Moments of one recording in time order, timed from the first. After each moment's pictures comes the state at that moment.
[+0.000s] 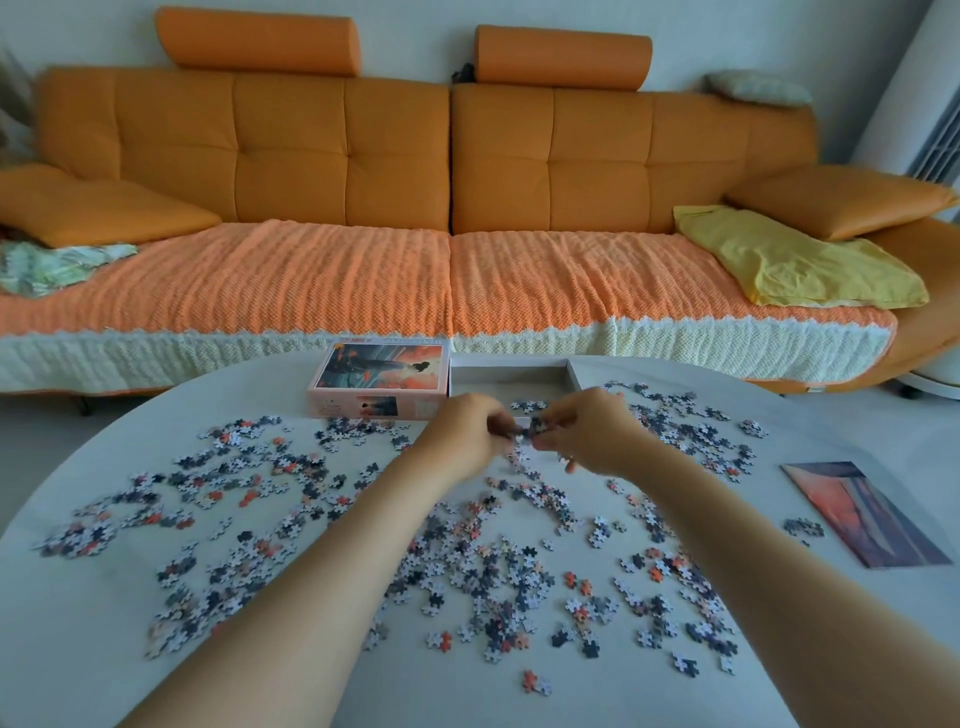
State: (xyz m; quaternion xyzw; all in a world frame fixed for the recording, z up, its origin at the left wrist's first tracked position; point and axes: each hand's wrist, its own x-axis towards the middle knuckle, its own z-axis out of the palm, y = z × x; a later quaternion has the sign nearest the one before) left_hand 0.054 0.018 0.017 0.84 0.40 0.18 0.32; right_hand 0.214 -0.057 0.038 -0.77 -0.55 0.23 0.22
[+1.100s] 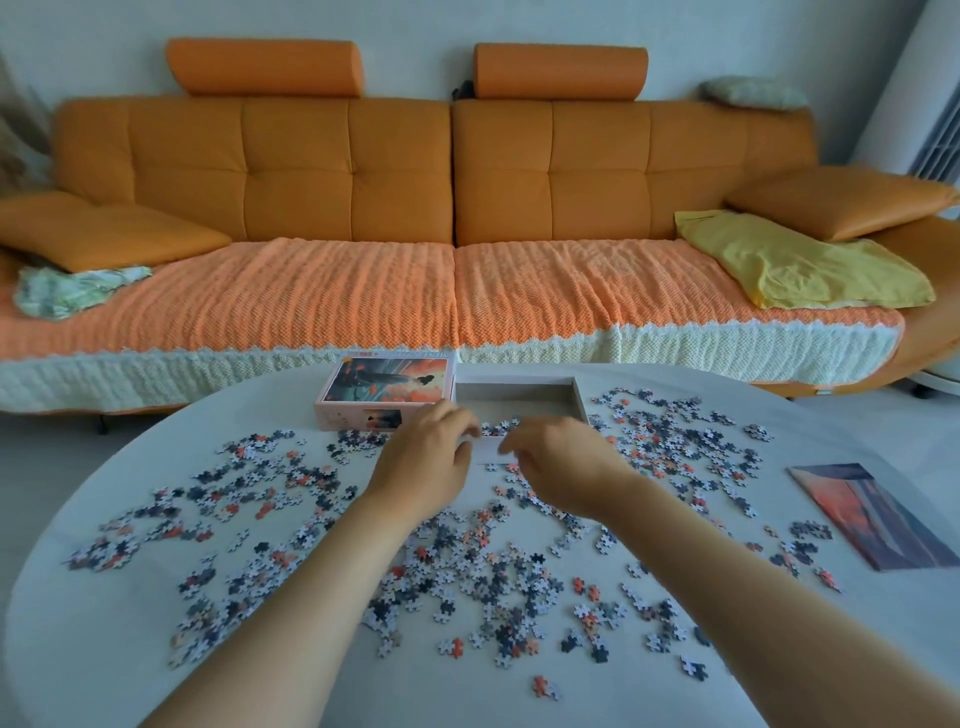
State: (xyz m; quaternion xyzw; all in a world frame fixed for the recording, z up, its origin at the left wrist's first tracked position) left_hand 0.008 0.024 0.001 0.90 0.35 0.26 0.06; right_hand 0.185 -0.060 0.019 -0.65 -0.74 -0.01 0.16
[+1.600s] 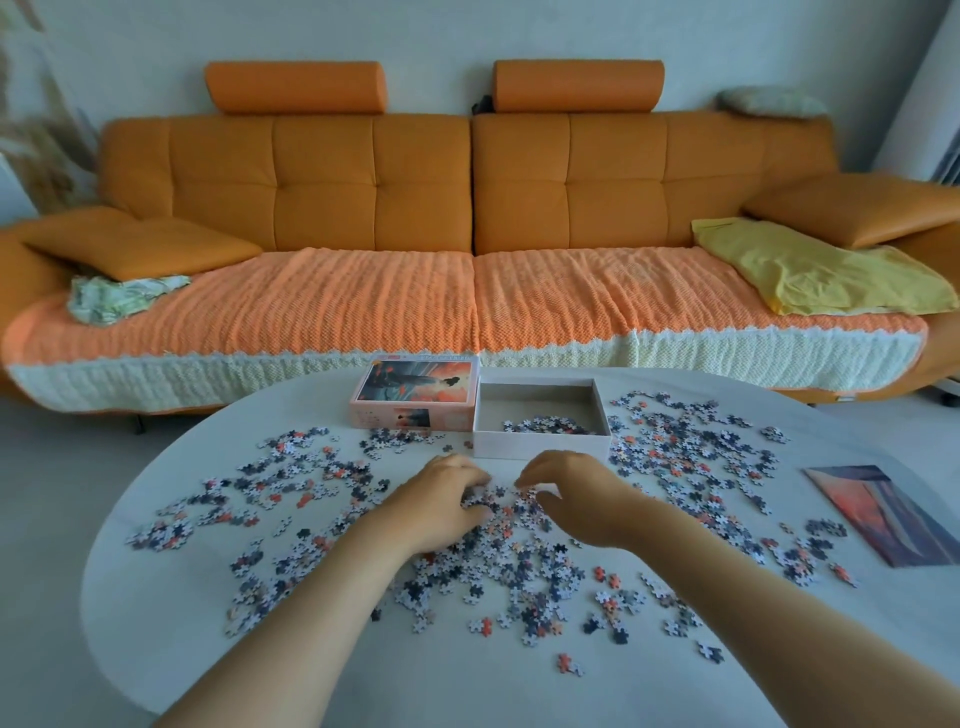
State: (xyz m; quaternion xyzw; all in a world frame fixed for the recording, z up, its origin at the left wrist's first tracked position) left_hand -0.031 0.000 -0.008 0.89 0.38 0.06 0.22; right_hand 0.169 -0.082 0.005 -0.68 -0.70 0.17 0.13
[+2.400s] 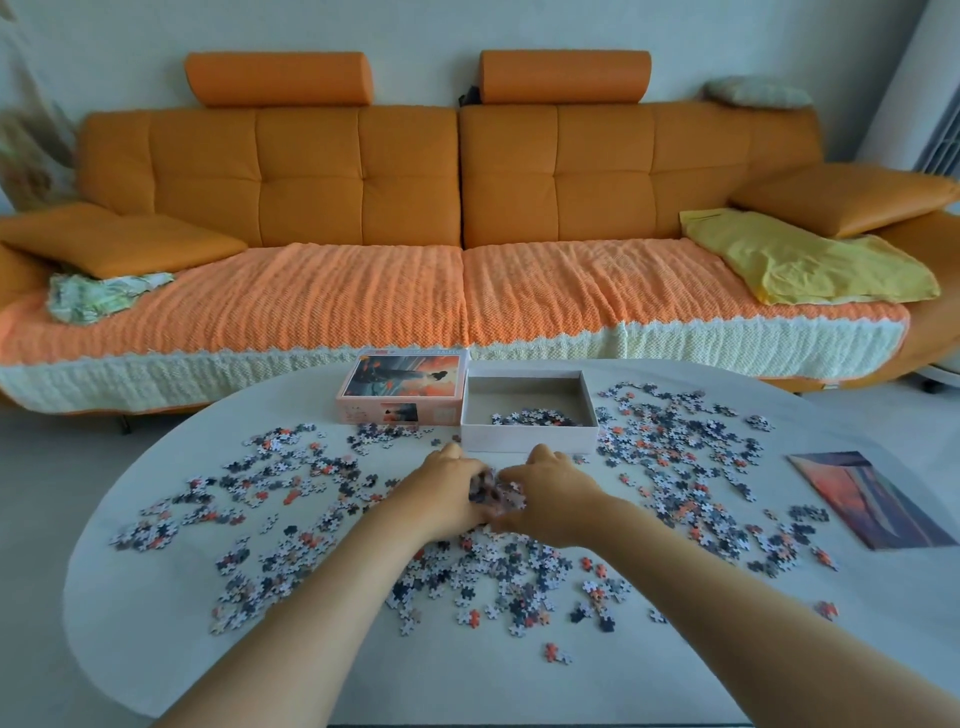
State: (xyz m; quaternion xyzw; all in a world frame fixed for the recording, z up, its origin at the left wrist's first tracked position) left_hand -0.006 -0.004 -0.008 0.89 0.41 0.01 0.19; right_hand 0.144 -0.081 0.004 -0.74 -0.66 0.15 0.02
